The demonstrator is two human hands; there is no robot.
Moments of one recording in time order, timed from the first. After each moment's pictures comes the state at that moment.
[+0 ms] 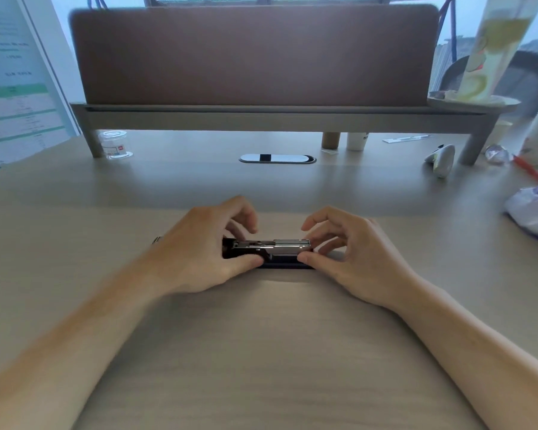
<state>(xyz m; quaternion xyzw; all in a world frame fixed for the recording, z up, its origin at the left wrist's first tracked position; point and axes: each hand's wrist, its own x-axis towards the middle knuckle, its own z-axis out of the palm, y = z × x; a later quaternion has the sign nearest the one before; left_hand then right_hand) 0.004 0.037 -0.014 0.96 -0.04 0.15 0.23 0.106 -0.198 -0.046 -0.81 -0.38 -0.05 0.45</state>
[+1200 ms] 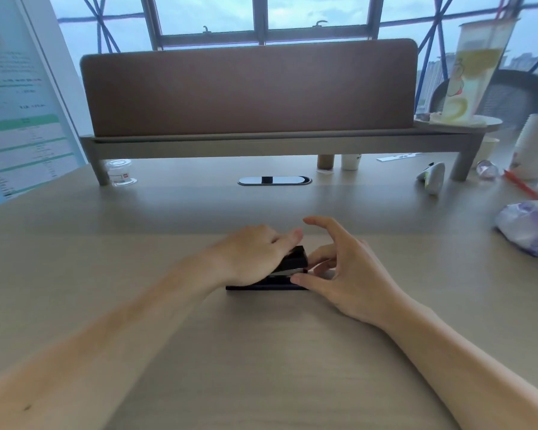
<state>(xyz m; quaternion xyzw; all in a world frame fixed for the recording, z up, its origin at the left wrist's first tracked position) 0.051 -0.016 0.007 0.97 0.02 -0.01 0.23 0.105 -0.198 -0.046 -0.83 -0.34 -0.02 0.45</state>
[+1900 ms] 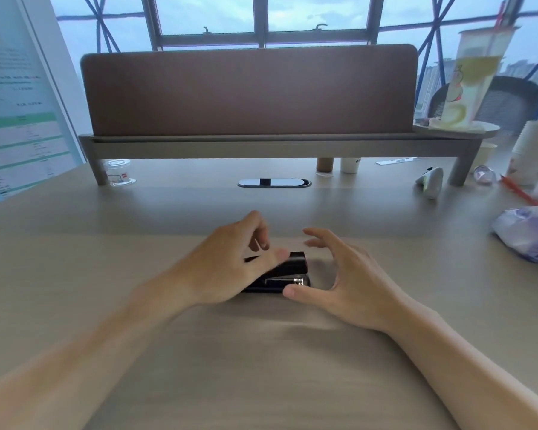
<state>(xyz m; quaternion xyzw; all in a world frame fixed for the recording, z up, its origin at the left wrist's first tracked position) 0.028 0.013 -0.008 0.95 -0.05 0.14 0.28 0.104 -0.203 -0.045 -0.88 -0.34 -0.02 0.33</state>
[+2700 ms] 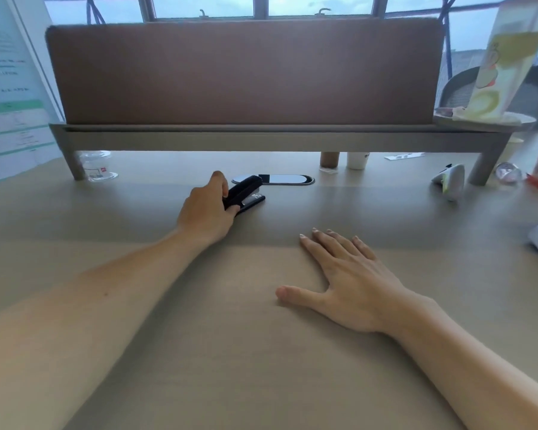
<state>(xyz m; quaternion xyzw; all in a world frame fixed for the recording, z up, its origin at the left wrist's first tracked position) 0.169 0.093 -0.035 0.93 0.16 0.25 0.22 0.156 -0.174 -0.046 -0.94 -0.33 0.06 0.08</state>
